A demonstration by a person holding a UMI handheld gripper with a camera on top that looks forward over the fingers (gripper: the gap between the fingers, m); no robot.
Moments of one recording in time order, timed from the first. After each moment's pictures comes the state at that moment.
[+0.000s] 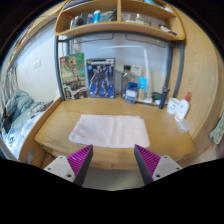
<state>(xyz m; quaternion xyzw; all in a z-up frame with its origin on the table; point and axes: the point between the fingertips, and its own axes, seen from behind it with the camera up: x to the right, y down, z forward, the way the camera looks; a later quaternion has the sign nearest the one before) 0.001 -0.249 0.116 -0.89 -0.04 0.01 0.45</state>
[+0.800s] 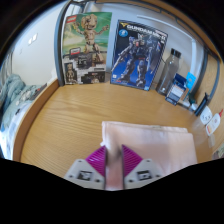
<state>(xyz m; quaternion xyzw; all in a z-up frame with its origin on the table) -0.171 -0.057 -0.017 -0.93 -0.08 -0.03 0.36</state>
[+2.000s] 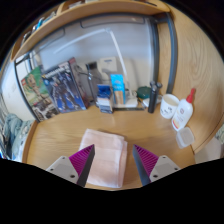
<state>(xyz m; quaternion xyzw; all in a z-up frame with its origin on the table) 0.119 -0.067 0.106 -0.92 0.05 0.04 0.39</state>
